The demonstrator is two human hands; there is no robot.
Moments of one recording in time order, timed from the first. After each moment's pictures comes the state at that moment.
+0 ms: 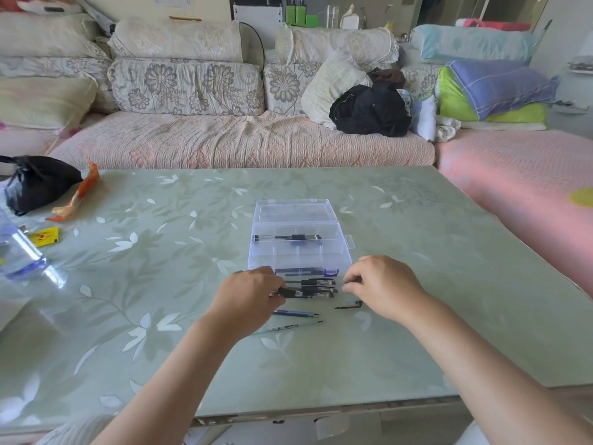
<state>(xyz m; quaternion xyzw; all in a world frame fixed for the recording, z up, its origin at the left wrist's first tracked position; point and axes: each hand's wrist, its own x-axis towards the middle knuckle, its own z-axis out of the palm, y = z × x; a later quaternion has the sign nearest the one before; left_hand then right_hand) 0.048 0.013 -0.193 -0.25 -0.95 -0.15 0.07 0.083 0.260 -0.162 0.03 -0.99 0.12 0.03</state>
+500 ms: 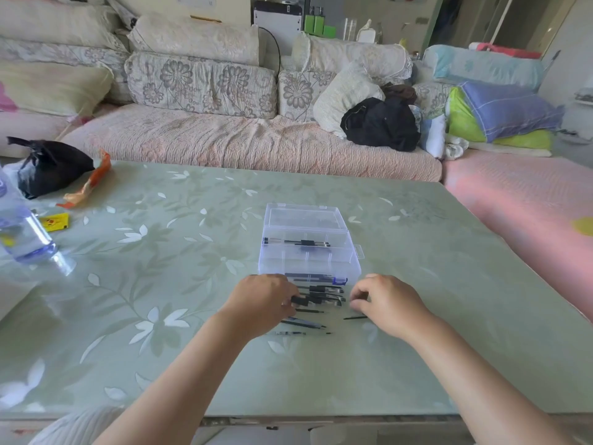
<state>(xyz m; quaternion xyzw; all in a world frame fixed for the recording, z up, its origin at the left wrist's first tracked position) 0.046 0.016 -0.191 -0.28 -0.95 -0.13 0.01 0.081 0.259 -0.178 0.02 -0.99 0.12 0.00</state>
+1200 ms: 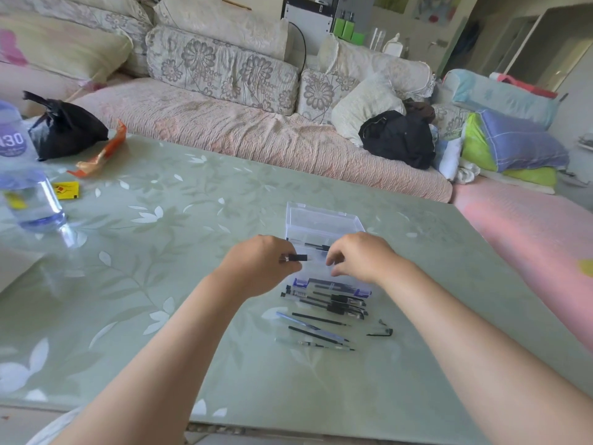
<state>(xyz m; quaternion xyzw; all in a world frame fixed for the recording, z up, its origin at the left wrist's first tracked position) 0.004 -0.032 -0.162 -0.16 -0.95 -0.28 0.02 -0.021 0.186 -0.136 0.11 -0.99 -0.02 -0.06</state>
